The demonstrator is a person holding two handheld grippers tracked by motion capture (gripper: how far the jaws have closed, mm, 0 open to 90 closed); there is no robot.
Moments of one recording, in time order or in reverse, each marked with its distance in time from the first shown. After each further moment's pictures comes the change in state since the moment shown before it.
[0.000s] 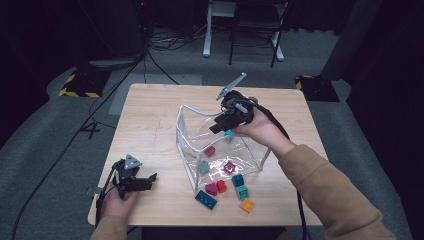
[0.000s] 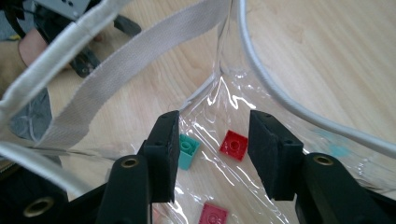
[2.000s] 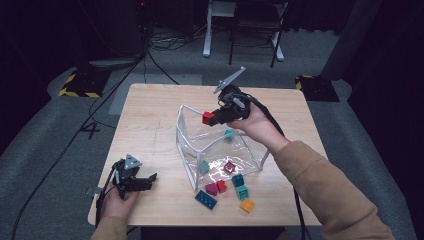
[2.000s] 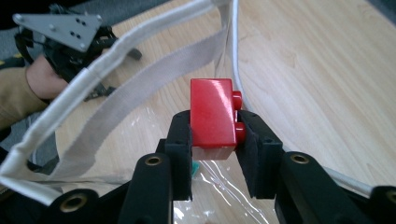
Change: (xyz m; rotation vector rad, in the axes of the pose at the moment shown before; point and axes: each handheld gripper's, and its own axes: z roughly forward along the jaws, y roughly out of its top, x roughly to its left) left arm 0.000 0.000 0.000 0.000 0.000 0.000; right arm -0.003 0.017 0.002 -0.026 0.005 0.002
